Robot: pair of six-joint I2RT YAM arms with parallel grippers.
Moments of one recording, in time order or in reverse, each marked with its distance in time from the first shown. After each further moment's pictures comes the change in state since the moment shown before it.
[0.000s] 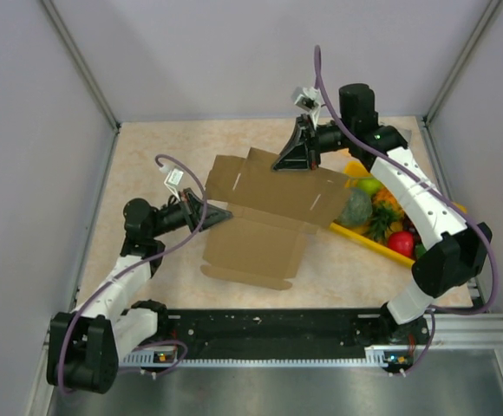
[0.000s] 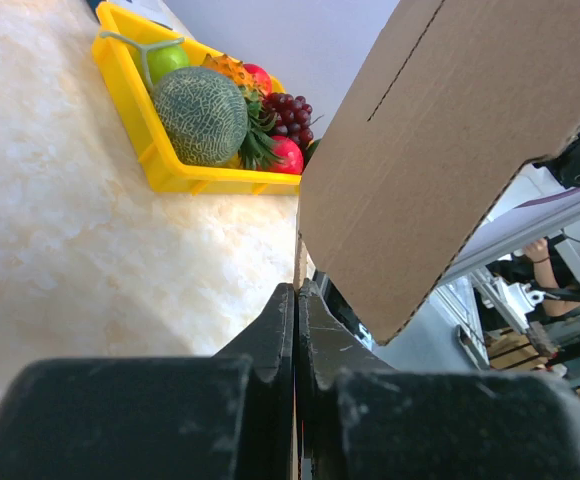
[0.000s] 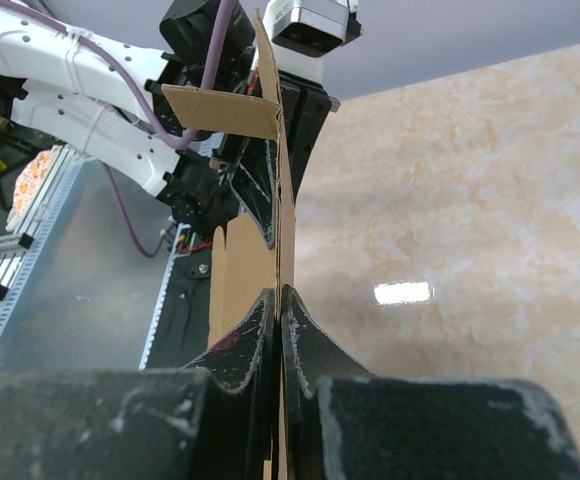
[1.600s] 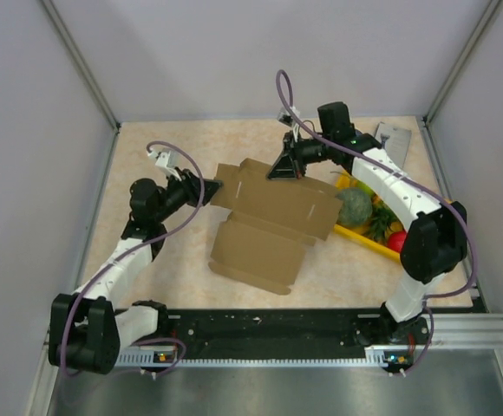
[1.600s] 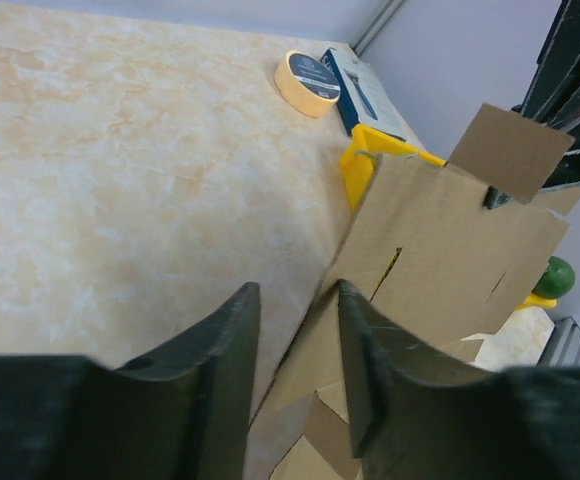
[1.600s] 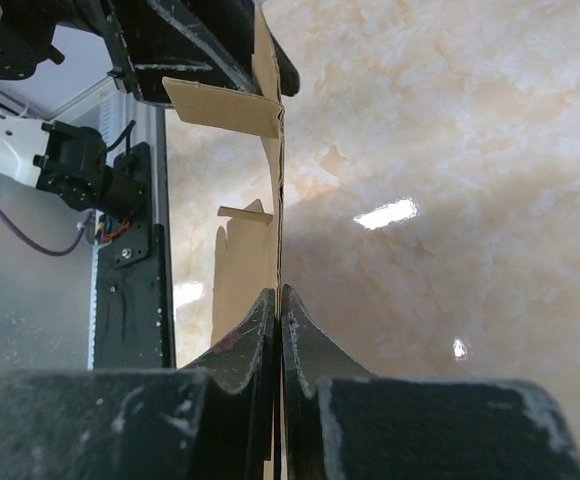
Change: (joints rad) left arm -0.005 0.089 0.152 -0.264 -0.467 0.395; right arm 0.022 0.113 -0.096 0.013 0.243 -0.015
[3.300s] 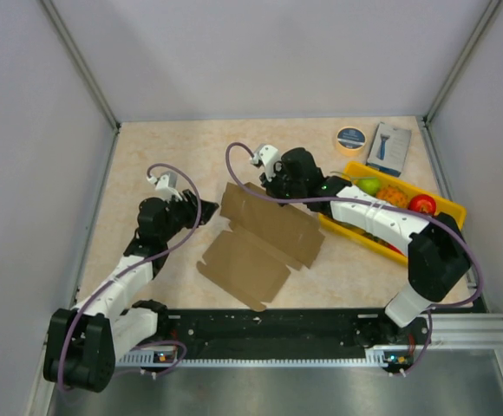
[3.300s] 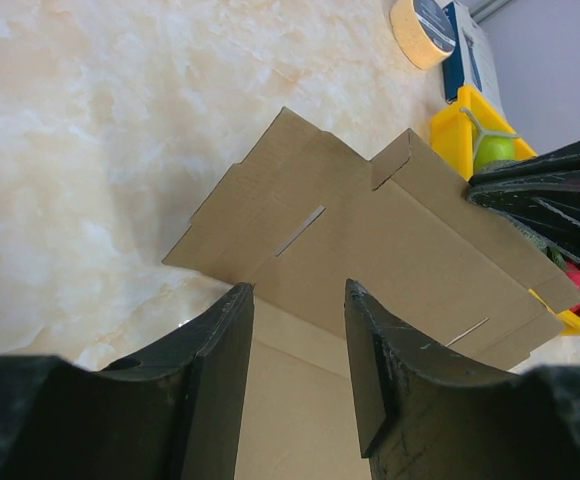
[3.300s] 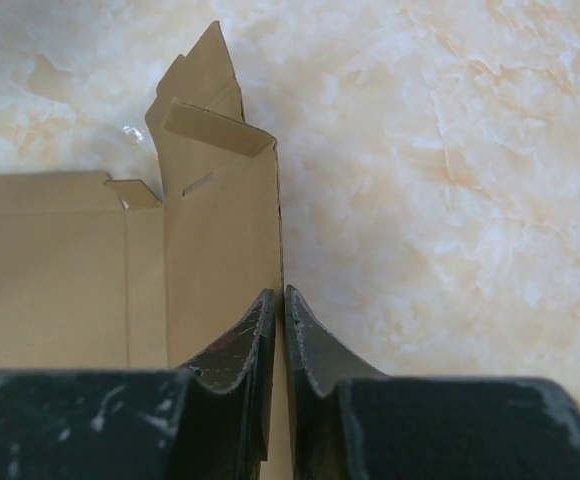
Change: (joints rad) left arm -0.047 -0.093 -0.164 -0.142 -0.244 -0.068; right arm 0.288 -0.106 -0.335 0.256 0.929 -0.103
